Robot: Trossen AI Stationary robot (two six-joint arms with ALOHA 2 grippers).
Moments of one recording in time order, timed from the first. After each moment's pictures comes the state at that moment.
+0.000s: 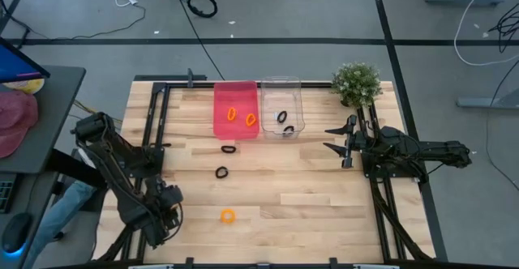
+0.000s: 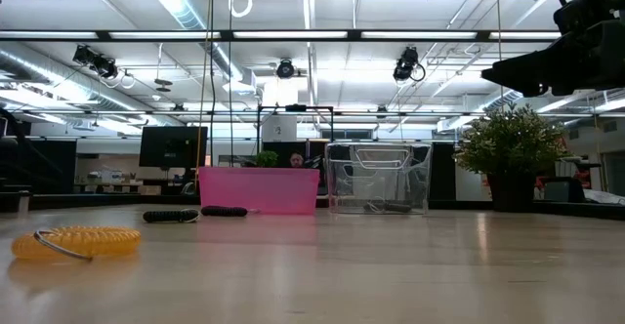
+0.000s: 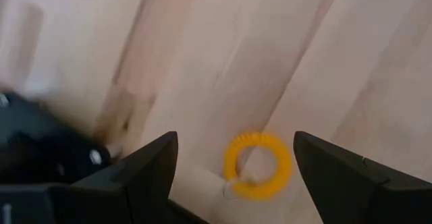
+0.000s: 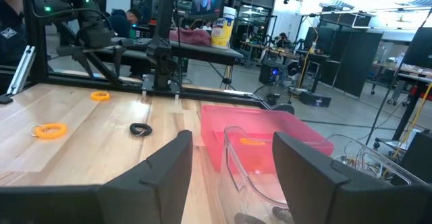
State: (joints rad) left arm -1.07 1.49 0.94 -1.16 -0.29 -1.50; right arm -0.03 0.02 0.02 0.03 0.13 -0.19
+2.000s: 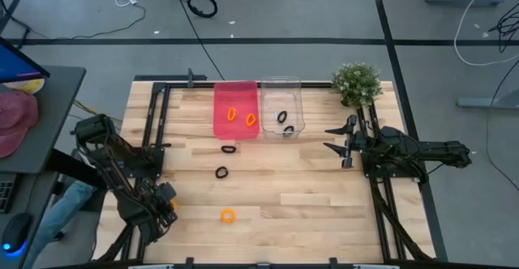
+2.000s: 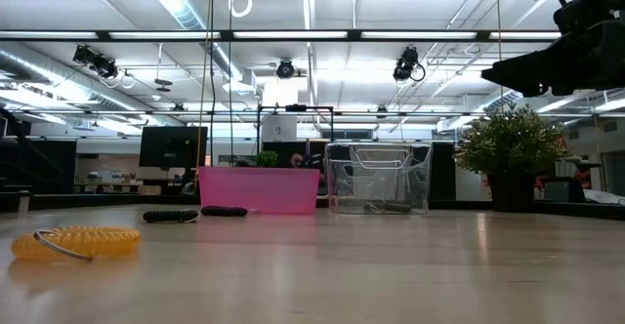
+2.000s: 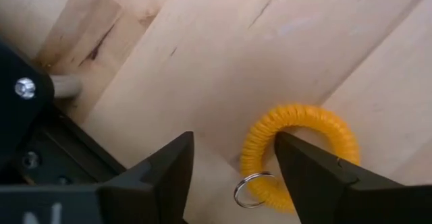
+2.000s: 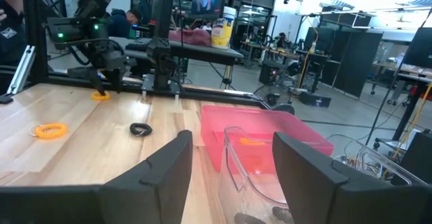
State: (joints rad) left arm -1.16 1.52 0.69 -0.88 -0.21 -1.84; right arm -0.03 0.02 0.02 0.03 0.13 -0.19
